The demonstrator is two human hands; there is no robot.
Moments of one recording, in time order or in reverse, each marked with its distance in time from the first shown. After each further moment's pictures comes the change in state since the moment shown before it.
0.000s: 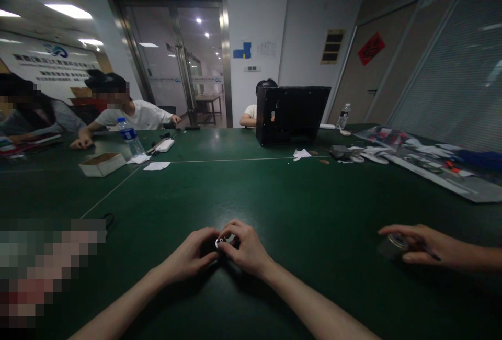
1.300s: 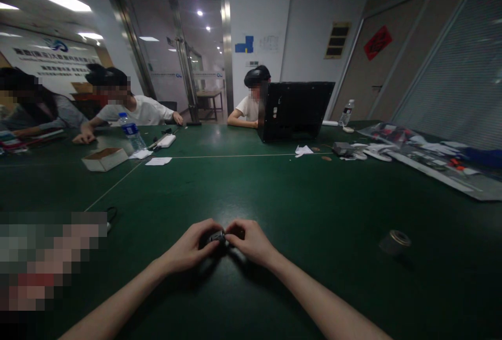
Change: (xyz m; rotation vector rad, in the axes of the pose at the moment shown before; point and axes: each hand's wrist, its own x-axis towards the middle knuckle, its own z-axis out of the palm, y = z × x) left_hand -0.001 0.002 -0.006 0.015 0.020 -0.016; right_hand 0.002 0.015 -0.003 0.102 -0.079 0.191
